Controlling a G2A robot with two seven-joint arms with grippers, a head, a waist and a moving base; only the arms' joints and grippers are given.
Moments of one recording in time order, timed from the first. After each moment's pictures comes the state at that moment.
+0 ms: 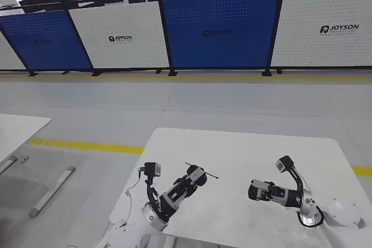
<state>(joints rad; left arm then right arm) 1.86 -1.13 -1.36 -2.22 -0.15 -0.23 -0.21 -1.10 -0.98 0.98 -1.37 0.53 -0.34 1.02</state>
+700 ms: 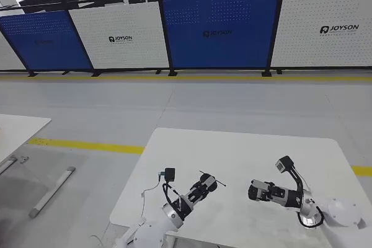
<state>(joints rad) 1.67 -1.16 -1.15 -1.92 0.07 -0.15 -0.08 -1.10 -0.98 0.98 -1.37 0.53 -0.34 1.02</state>
